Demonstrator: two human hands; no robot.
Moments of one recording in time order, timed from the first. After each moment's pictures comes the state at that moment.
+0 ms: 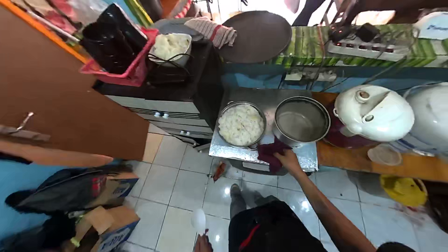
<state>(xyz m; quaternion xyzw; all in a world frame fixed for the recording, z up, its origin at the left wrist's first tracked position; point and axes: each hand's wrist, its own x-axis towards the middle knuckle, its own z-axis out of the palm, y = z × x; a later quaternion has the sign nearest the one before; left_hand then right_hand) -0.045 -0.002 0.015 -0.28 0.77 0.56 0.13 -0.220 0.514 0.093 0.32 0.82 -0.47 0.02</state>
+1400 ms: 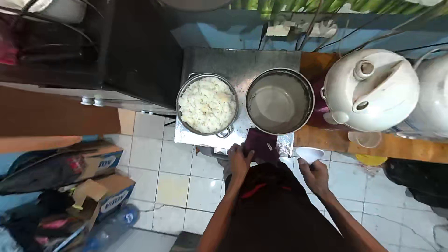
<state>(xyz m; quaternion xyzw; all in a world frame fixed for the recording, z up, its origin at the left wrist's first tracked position) -0.224 0.388 0.062 0.09 0.94 0.26 0.18 -0.066 0.621 0.123 0.21 0.80 -0.54 -0.17</state>
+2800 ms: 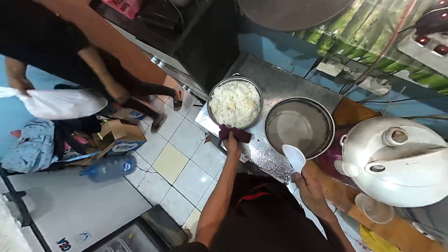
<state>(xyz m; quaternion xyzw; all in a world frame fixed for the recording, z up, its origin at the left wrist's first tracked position) -0.300 0.415 0.058 -0.38 0.54 0.75 -0.09 -0.124 0.687 0.149 0.04 0.84 -0.54 0.05</state>
